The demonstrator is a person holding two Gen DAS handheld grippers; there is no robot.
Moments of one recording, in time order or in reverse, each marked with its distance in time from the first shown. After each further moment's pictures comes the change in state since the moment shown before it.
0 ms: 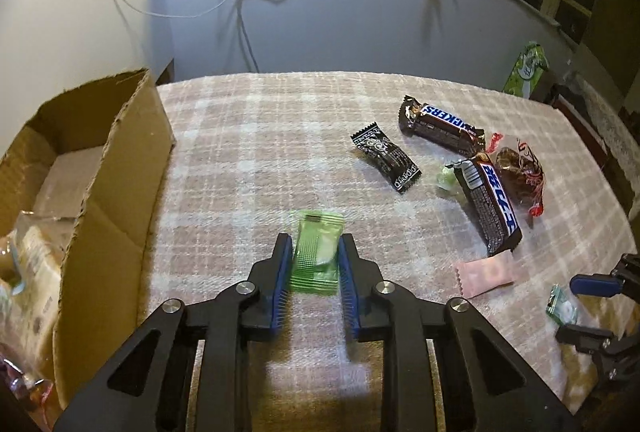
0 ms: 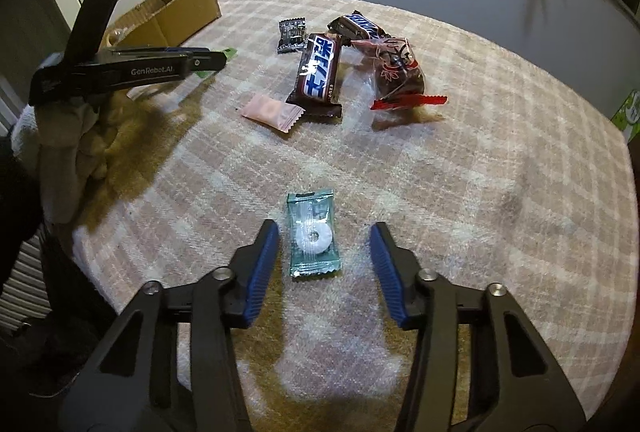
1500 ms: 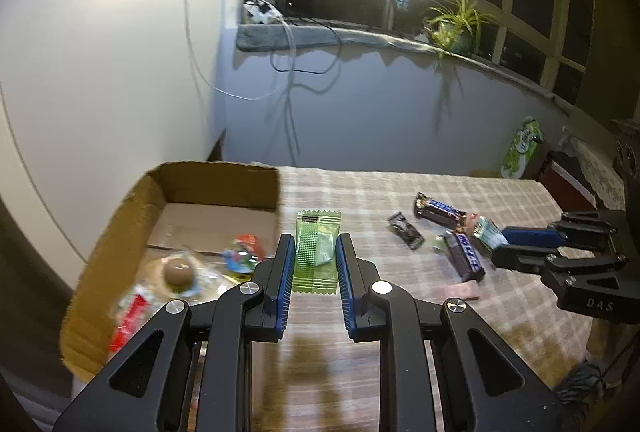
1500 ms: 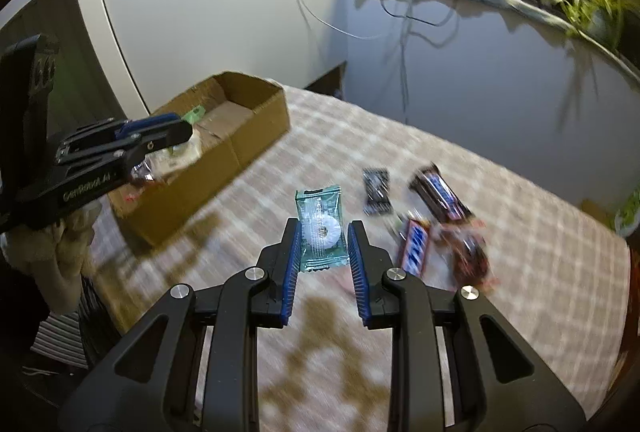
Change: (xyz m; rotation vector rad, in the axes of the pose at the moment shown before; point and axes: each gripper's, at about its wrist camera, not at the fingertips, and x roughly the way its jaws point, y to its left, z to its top) left arm -0.127 0.058 -0.003 -0.089 -0.271 0.038; right arm -0.036 0.080 0.118 -0.087 -0.213 0.095
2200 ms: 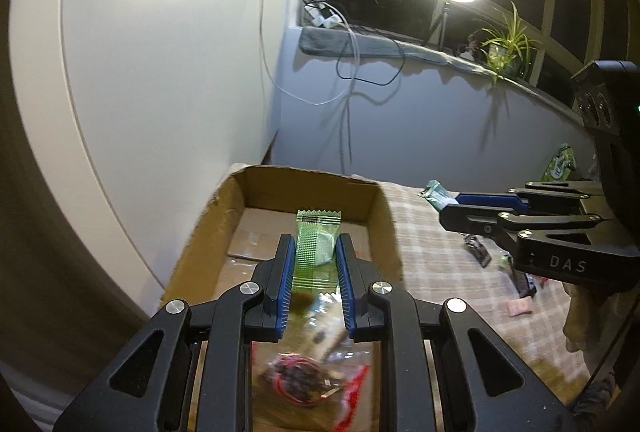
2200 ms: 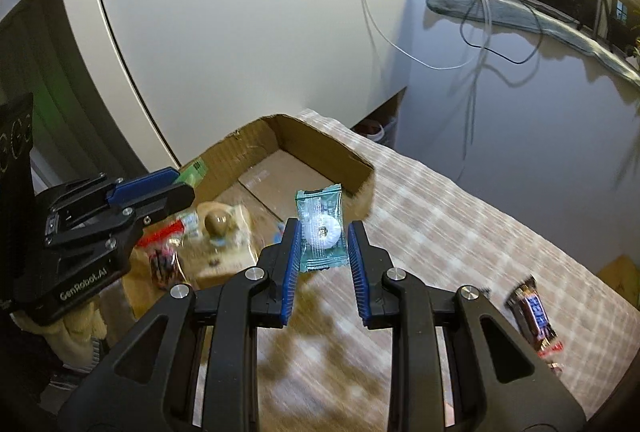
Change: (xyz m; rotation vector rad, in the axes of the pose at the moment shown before) left arm 0.000 0.080 0.005 -0.086 -0.013 0.093; right arm 0.087 0.070 0.092 -0.070 0.000 0.109
